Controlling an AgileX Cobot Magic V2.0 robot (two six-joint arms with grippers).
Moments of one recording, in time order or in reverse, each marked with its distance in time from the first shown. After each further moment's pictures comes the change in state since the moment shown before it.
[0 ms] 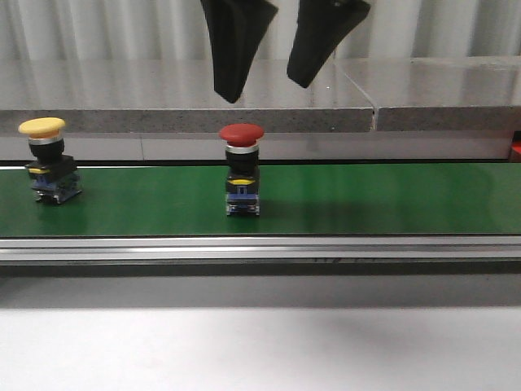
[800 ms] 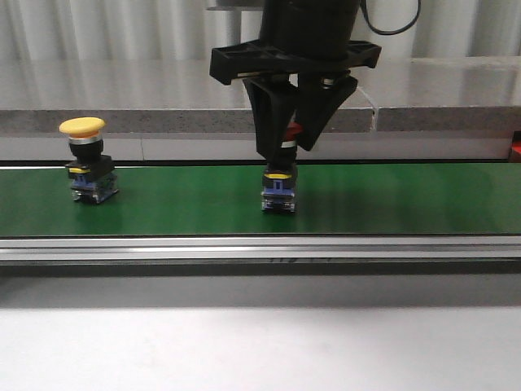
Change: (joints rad) left arm 0.000 0.000 0.000 0.000 0.000 0.000; right arm -0.081 0.135 -0.010 0.008 -0.020 0.000
